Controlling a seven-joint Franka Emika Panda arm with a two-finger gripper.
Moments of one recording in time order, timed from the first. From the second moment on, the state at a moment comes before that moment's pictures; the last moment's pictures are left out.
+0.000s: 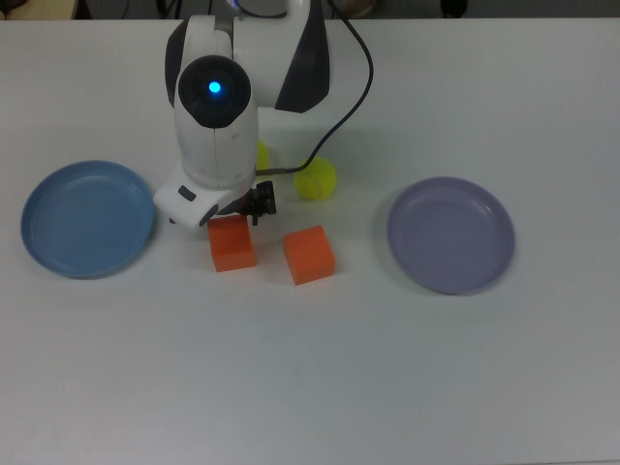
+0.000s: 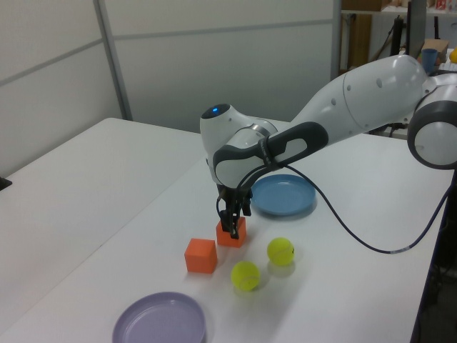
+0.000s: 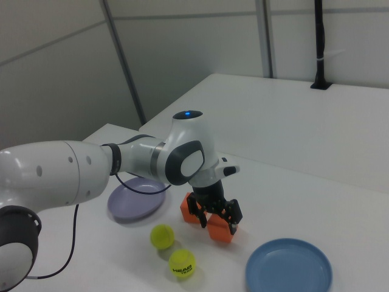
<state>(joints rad) 0.01 0.48 0.02 -1.64 -0.13 2.06 -0.12</state>
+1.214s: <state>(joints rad) -0.27 0.37 0.02 -1.61 -0.10 1.97 -0.27</state>
